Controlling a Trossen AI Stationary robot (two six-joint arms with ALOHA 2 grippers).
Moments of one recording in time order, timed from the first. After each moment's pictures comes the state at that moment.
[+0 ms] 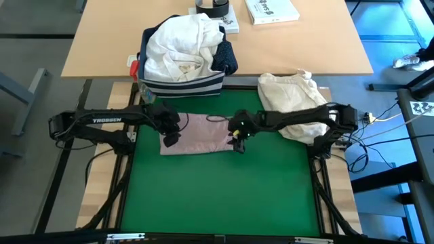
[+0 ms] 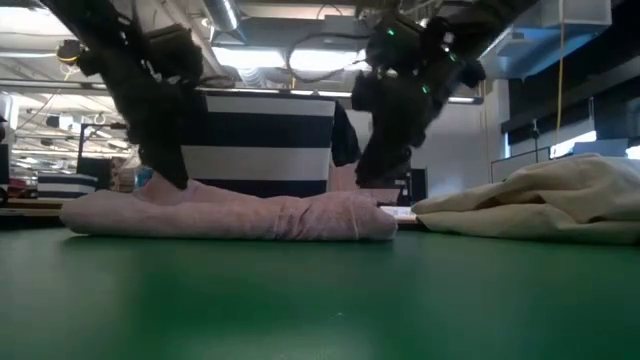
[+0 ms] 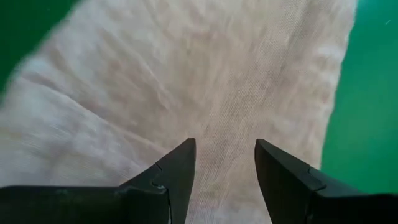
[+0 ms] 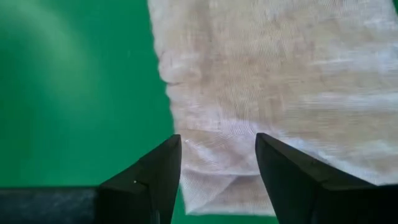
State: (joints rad) left arm 0.42 1.12 0.55 -0.46 0.17 -0.14; right arm -0.15 1.67 0.98 -0.18 -0.20 0.08
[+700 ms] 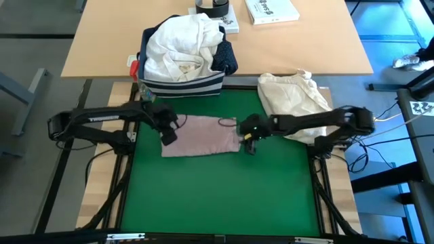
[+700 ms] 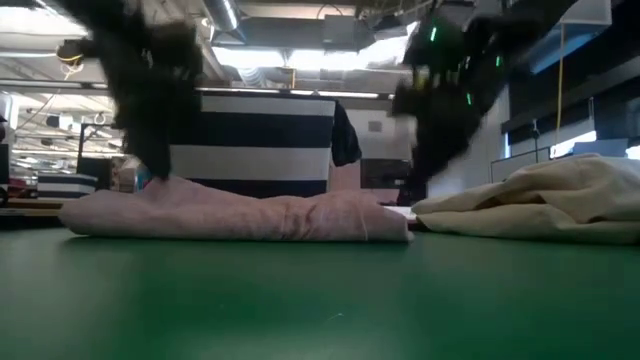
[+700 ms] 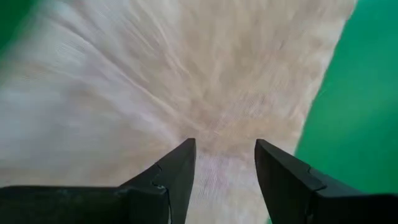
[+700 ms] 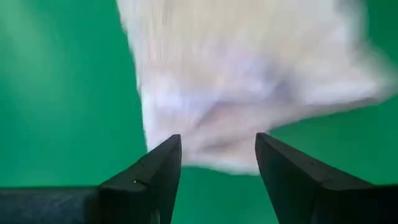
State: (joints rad) left arm 0.41 1.10 0.70 -0.74 0.19 -0.27; right arm -0.13 1.49 0.80 -0.21 -0.04 0.06
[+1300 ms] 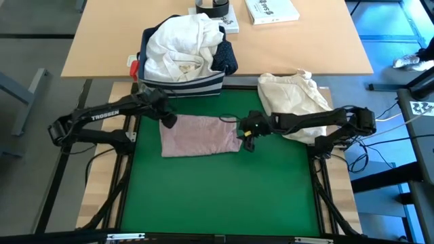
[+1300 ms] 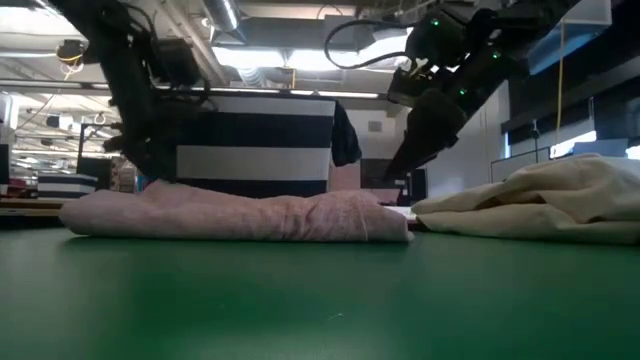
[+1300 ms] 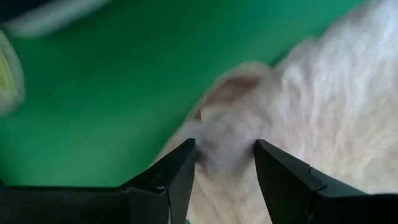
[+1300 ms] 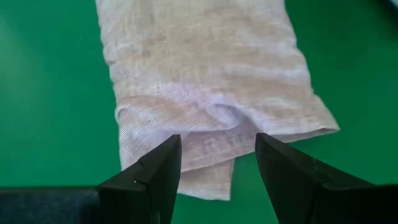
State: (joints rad) left arm 0.65 1.11 0.64 -0.68 -0.03 -0.42; right arm -0.15 1.47 0.79 -0.13 -0.01 0.01
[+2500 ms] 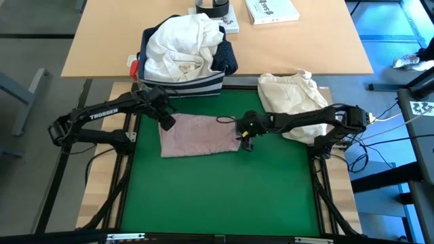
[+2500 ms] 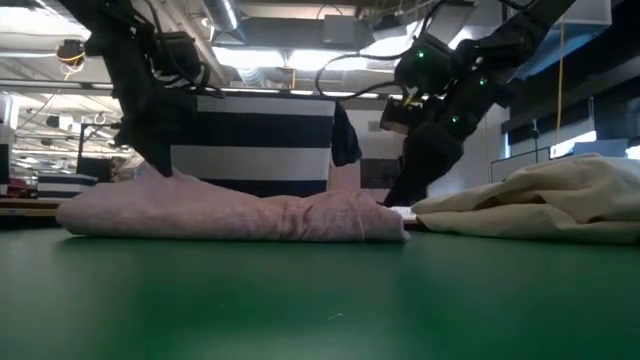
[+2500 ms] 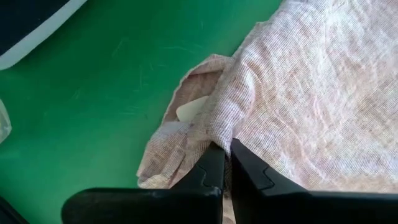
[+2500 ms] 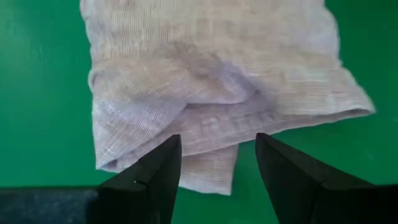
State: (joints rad) left arm 0.66 1.11 0.72 -0.78 0.04 -0.22; right arm -0.19 1.59 0.79 -0.08 -0.08 -0.06
